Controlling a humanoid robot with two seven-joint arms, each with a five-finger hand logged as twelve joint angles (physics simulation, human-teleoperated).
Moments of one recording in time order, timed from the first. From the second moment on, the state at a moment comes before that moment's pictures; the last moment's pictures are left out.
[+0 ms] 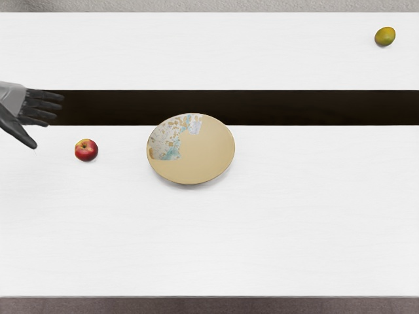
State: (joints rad) left arm -1.17 1.02 -0.30 -1.11 0.12 -0.61 0.57; right arm -0.06 0.00 0.08 0.24 -0.19 0.11 -0.10
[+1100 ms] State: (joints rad) left arm -1.09 0.62 -0.04 -1.27 0.87 0.23 0.61; right arm -0.06 0.00 0.08 0.24 -0.19 0.12 -0.10
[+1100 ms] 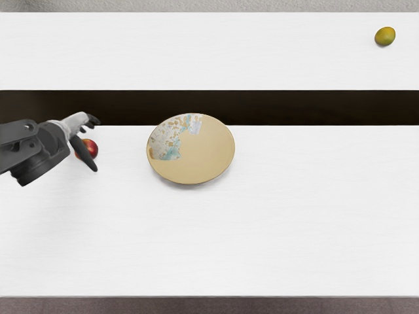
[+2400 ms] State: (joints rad) left arm -1.06 0.60 0.01 -1.27 0.89 0.49 0.61; right arm -0.06 0.00 0.08 0.24 -0.19 0.12 -0.10
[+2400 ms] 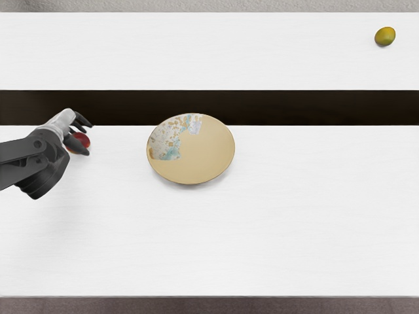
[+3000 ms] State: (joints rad) left arm -1.10 0.60 -0.10 -1.26 0.75 0.31 0.61; right arm -0.06 0.00 0.08 0.24 -0.19 0.12 -0.10
